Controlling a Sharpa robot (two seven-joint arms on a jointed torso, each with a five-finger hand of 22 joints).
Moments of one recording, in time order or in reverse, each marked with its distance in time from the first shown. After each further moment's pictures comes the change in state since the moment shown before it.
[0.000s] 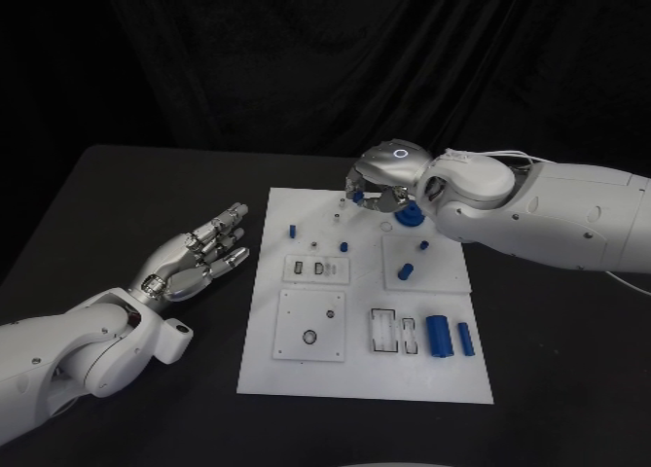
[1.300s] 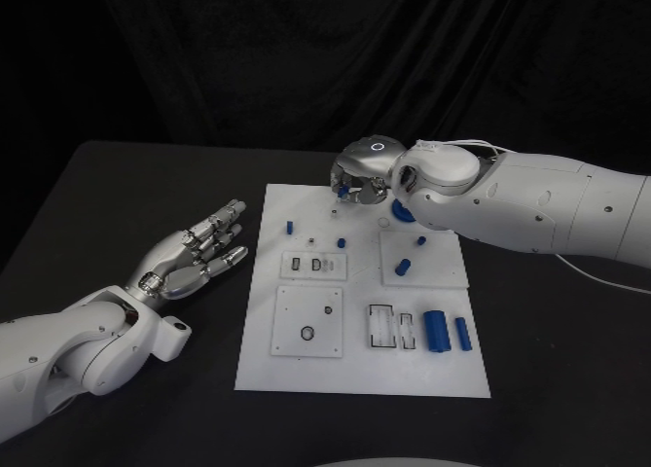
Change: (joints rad) left arm 0.000 0.003 0.000 -0.002 -0.001 -0.002 0.000; left_hand -0.009 -0.030 0.000 0.000 0.012 0.010 -0.010 0.000 0.000 0.000 0.000 0.000 0.000 0.000 -0.007 0.000 0.001 0.000 0.003 -0.025 0.000 -0.001; right arm -0.015 0.116 0.007 -0.139 0.047 0.063 0.001; right_hand -0.009 0.007 -0.003 0.003 -0.027 -0.043 0.021 -0.045 0.117 0.014 -0.011 -0.045 0.003 -0.016 0.024 -0.015 -0.026 0.000 -0.016 0.016 -0.008 0.000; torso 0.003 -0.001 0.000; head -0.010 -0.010
